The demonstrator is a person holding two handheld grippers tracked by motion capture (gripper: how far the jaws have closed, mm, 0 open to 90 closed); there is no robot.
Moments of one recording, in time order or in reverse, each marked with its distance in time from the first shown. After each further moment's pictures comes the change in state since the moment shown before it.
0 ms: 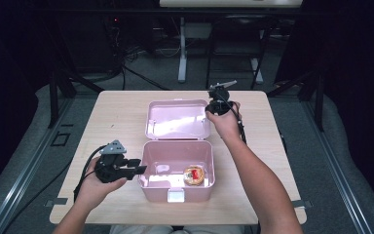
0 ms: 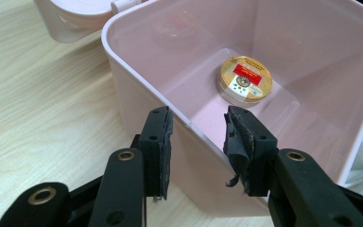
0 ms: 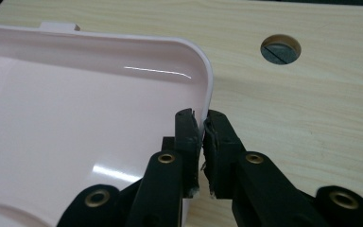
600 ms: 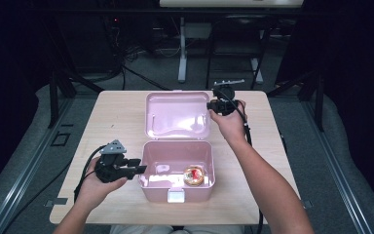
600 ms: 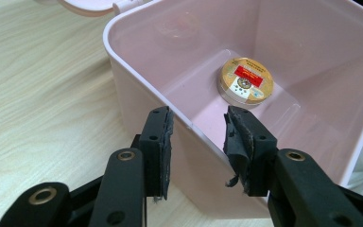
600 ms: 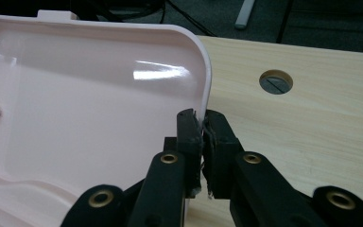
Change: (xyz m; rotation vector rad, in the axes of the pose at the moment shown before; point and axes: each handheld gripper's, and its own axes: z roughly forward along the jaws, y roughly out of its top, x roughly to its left) left arm 0.000 0.000 0.001 -0.004 0.006 -0.006; right arm 0.006 -0.003 -0.042 -0.131 0.035 -0.049
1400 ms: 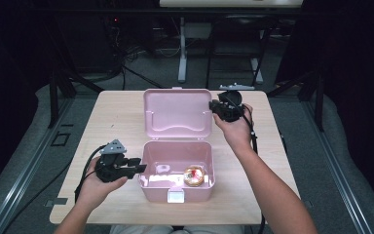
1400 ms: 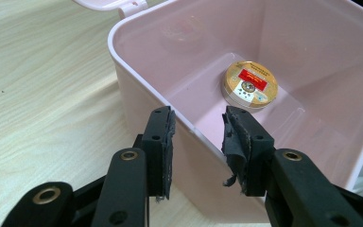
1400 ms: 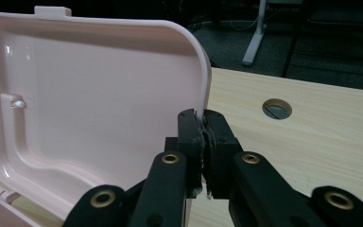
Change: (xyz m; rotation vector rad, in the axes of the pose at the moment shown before) left arm -0.001 0.001 0.000 -0.007 0.017 0.002; right arm 0.005 -0.015 -0.040 -0.156 0.048 -0.054
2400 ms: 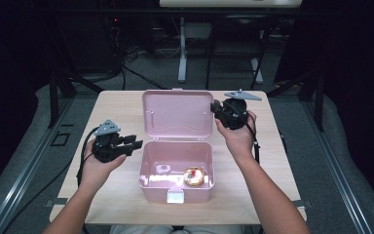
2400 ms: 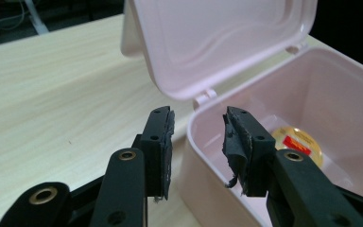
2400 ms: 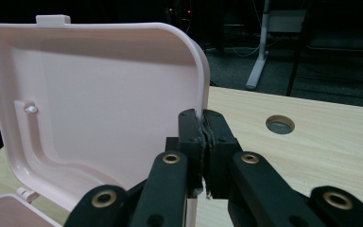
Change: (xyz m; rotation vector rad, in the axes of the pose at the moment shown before) left arm 0.030 0.041 -0.005 -0.163 0.131 -0.026; right arm 0.003 -0.016 -0.019 -0.117 0.026 -0.001
